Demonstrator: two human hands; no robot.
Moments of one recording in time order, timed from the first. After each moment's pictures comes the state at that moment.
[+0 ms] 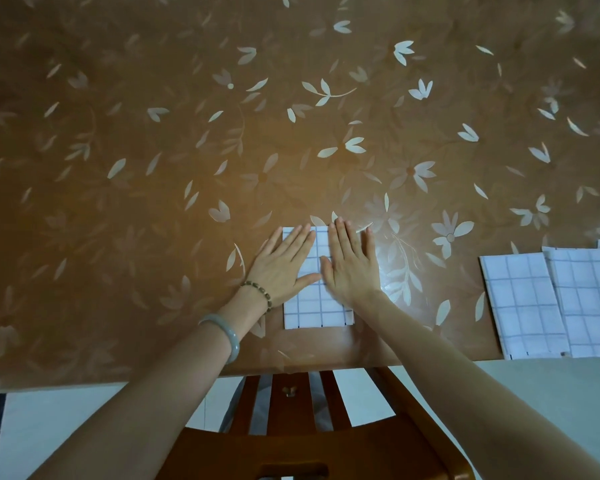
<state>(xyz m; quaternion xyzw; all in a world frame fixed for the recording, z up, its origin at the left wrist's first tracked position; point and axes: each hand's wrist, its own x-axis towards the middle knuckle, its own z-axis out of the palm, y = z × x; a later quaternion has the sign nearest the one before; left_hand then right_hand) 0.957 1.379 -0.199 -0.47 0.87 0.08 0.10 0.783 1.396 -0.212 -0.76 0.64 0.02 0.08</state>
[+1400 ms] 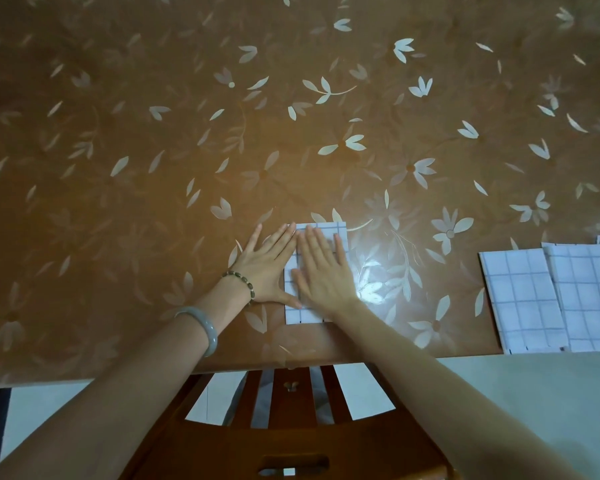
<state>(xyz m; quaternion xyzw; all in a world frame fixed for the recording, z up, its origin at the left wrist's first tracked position) 0.986 1.373 -0.189 -0.45 0.86 0.15 0.19 0.822 1.412 -0.201 -0.80 0.60 -0.01 0.10</state>
